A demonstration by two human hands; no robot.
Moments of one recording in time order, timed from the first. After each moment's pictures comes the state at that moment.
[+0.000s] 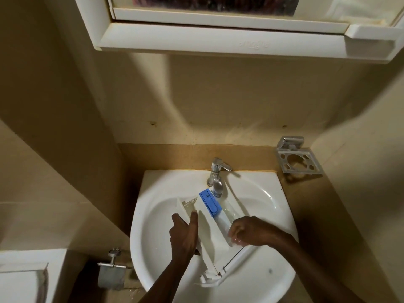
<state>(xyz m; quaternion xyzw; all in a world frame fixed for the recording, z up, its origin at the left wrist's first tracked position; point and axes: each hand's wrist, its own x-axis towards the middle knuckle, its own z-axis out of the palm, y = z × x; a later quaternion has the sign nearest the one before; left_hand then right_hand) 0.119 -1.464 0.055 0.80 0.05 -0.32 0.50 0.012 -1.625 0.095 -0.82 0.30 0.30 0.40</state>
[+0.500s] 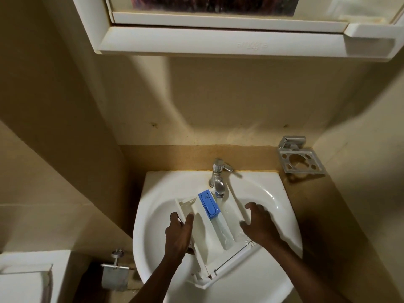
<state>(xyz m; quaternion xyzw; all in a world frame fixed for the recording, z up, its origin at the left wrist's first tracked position) 0.133 -1.447 0.055 0.78 0.00 -0.34 0.52 0.005 -1.638 0.042 -0.85 0.44 0.07 0.29</state>
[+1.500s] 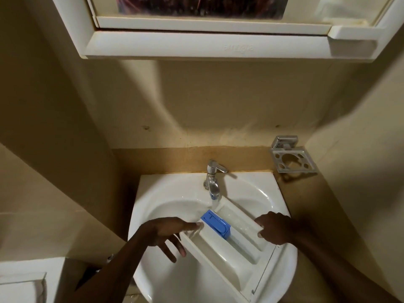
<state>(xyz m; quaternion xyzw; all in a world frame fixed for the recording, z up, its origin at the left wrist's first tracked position) 0.194 -1.447 0.097 0.69 -0.17 -0.66 0.25 -0.022 -1.680 0.085 -0.90 0.29 0.30 0.11</state>
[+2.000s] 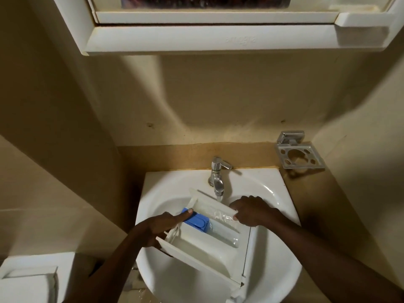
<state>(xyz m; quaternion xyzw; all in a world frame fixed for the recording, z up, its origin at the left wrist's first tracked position) 0.203 -1.425 0.100 0.75 -0.09 -0.59 0.28 0.044 -1.653 0.085 -0.95 0.19 0.25 0.09</state>
